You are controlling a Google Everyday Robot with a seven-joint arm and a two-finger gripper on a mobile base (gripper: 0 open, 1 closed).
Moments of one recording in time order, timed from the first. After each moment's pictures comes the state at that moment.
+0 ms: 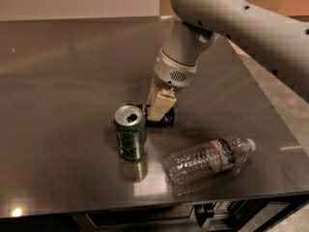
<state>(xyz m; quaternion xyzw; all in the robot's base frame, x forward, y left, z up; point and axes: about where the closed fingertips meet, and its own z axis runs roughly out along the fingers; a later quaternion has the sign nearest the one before) 0.496 -0.005 0.853 -0.72 0.67 0.17 0.09</state>
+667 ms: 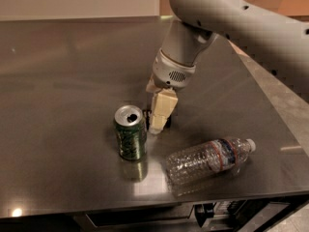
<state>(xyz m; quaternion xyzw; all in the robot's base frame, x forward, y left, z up) 0.497 -0.002 0.852 -0.72 0.67 0.17 0.09</state>
